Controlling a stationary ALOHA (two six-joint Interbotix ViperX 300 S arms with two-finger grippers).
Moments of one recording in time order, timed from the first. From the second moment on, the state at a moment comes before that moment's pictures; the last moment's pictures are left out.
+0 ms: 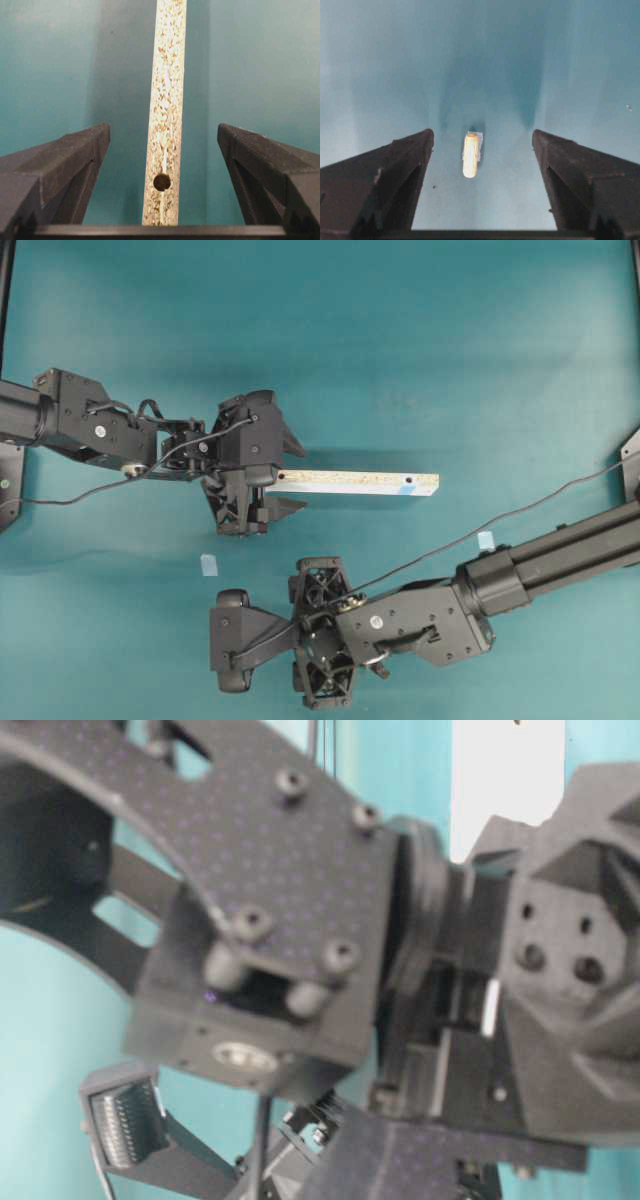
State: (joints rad) left arm 0.00 0.13 0.74 -0.06 -0.18 0.05; right arm 0.36 0.51 -0.07 -0.09 0.75 0.54
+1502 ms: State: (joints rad) left arm -0.01 0.13 0.76 -0.06 -0.18 0.05; right arm 0.37 0.53 -0.07 -0.09 0.75 0.55
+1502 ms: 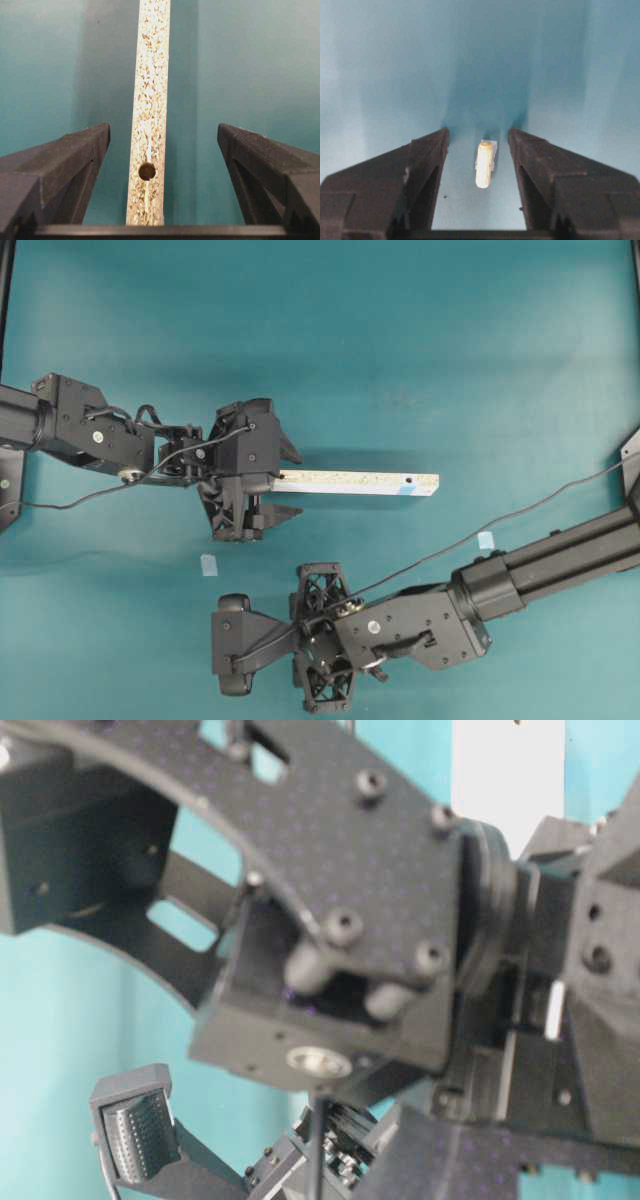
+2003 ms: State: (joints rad) left arm -0.01 0.13 0.76 -0.06 -0.18 0.05; right arm 0.37 0.53 -0.07 -0.15 0.81 0.58
